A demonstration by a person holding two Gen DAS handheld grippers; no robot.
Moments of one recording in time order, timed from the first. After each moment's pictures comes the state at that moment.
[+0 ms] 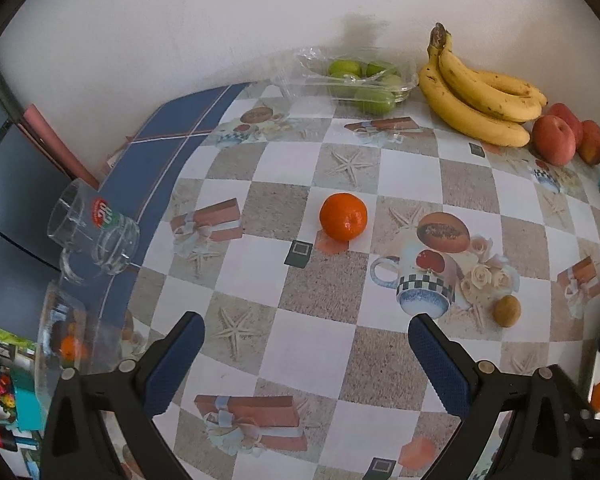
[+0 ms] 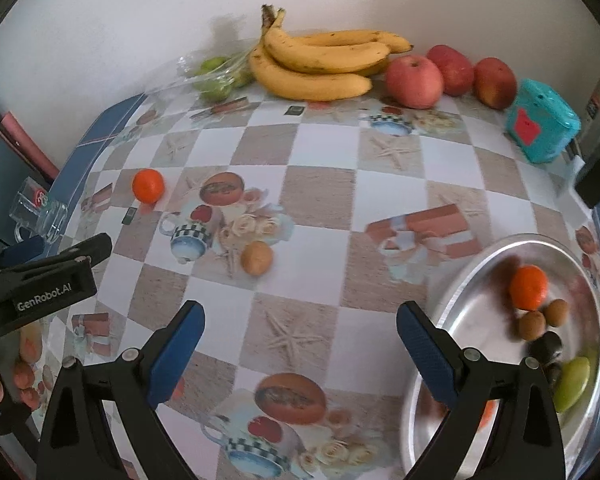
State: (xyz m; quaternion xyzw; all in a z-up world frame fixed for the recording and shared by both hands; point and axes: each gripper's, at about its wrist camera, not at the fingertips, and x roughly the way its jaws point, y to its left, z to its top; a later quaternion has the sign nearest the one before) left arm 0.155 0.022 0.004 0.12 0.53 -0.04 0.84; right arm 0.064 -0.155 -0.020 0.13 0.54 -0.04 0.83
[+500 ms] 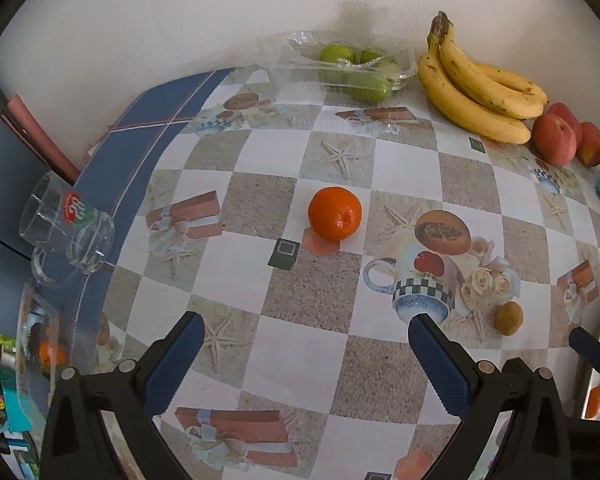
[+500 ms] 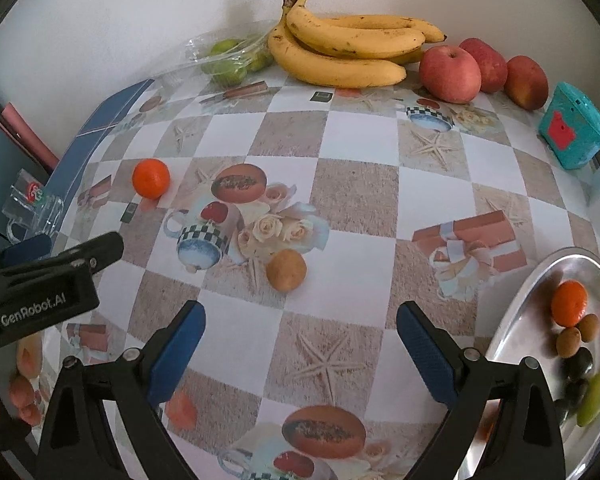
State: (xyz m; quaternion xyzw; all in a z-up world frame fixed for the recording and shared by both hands) left arm 0.173 0.022 -0.015 0.10 0.55 -0.06 0.83; right arm 0.089 -0.138 -0.041 0.13 0.55 -0.03 0.83
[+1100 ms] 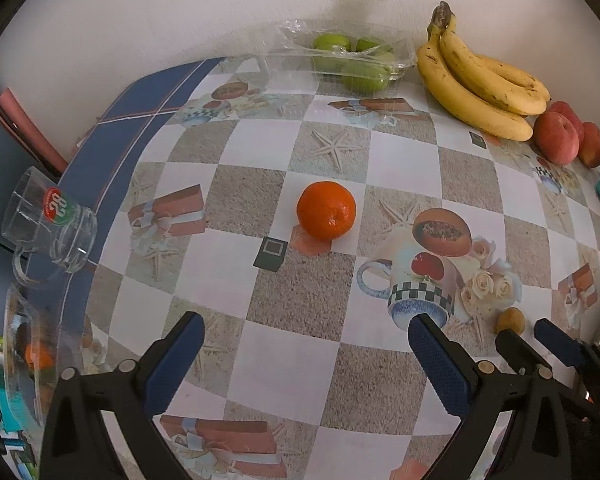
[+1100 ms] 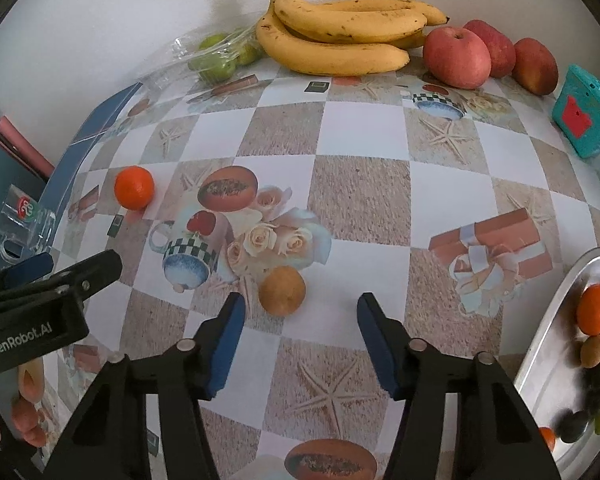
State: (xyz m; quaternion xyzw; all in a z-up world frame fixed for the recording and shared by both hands) left arm 0.181 0.020 -0.027 0.09 0.56 -0.07 0.82; right arm 0.105 -0.141 -0.062 0.15 0.55 -0.03 0.82
